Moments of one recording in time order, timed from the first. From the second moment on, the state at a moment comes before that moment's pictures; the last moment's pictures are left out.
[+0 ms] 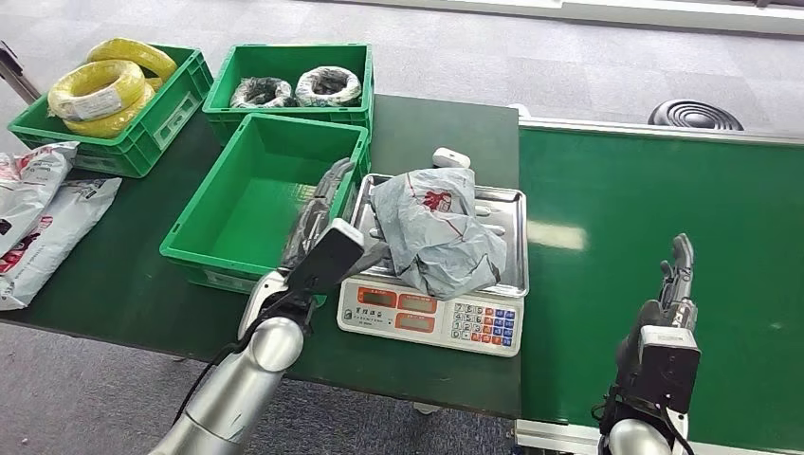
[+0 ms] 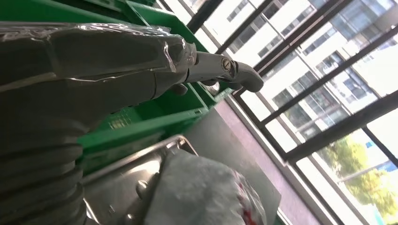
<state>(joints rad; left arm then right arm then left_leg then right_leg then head) -0.50 -0.19 -0.46 -1.17 -0.55 0.24 -0.22 0.05 0.06 -0.02 -1.66 0.26 -0.32 -0.48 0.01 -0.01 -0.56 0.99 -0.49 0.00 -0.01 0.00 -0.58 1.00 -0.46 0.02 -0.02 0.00</state>
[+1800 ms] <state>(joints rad) -1.11 -0.25 -0.33 -0.65 -0.73 0.68 -0.16 0.09 0.16 -0.04 -1.77 0.15 -0.43 -0.51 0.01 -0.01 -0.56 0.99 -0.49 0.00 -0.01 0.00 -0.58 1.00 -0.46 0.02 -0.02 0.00</state>
